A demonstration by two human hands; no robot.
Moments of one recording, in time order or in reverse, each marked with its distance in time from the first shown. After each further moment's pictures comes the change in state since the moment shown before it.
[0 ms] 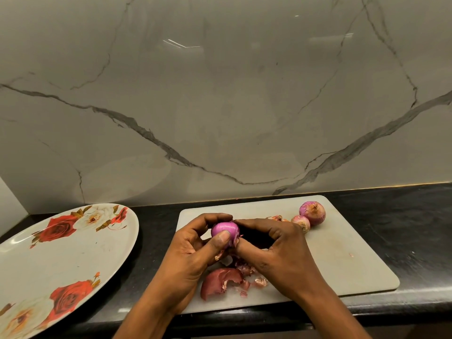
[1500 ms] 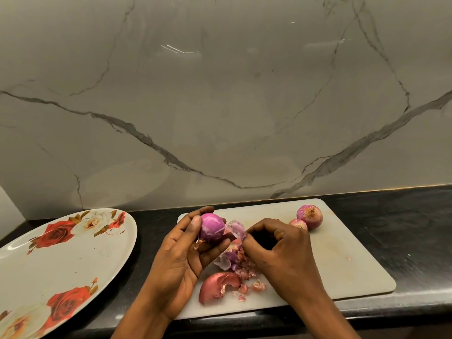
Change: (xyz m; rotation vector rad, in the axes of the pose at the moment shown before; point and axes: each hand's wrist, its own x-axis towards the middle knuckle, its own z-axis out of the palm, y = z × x) left_hand 0.005 0.003 -0.003 -0.372 0.145 -0.087; right_hand -0.005 0.009 0.001 -0.152 0.158 0.142
